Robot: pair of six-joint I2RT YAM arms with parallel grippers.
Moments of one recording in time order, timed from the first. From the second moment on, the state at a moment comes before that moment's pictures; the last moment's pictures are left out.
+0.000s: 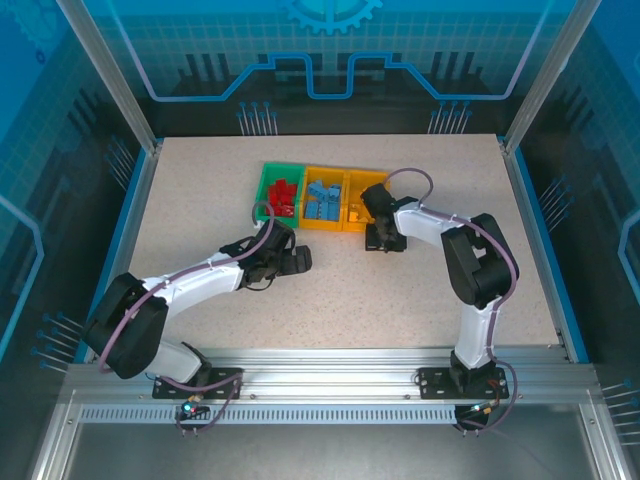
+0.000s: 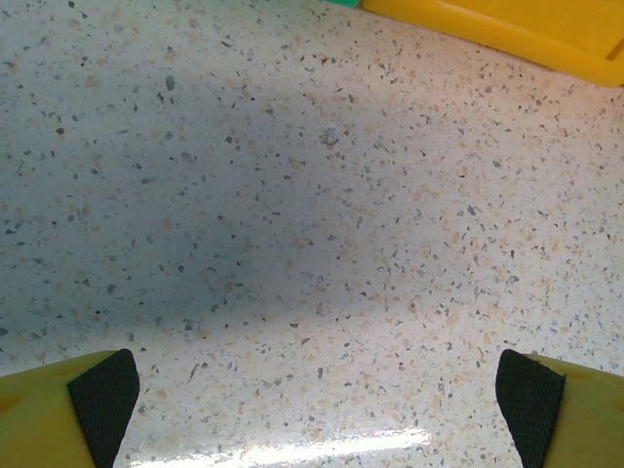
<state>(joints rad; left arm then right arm) -0.58 1.44 0.79 -0.34 -0.12 -0.72 0.45 1.93 1.25 -0.64 0.15 0.51</state>
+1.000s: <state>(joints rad) -0.58 1.38 0.74 -0.34 -0.17 -0.72 0.42 1.97 1.67 -0.71 0.06 0.46</state>
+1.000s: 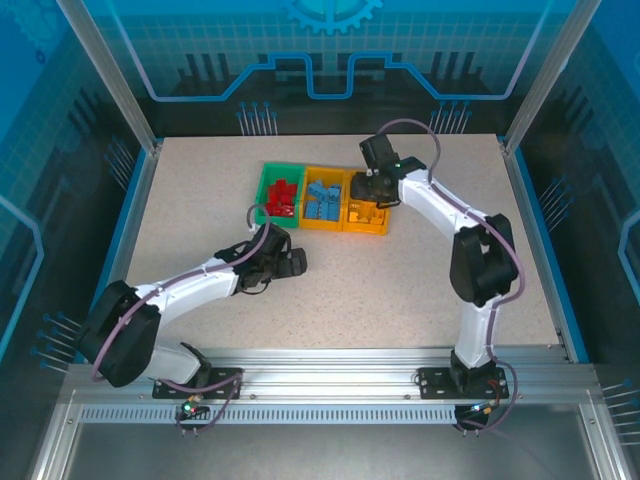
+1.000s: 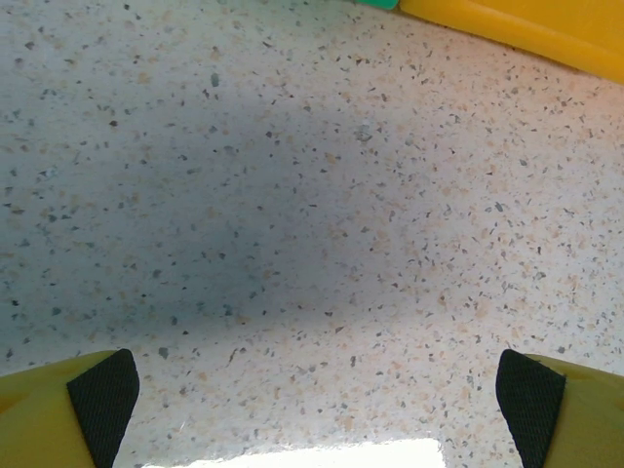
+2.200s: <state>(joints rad) -0.25 1.15 0.55 -0.11 -0.62 -0.26 0.17 1.42 0.45 0.44 0.29 -0.05</state>
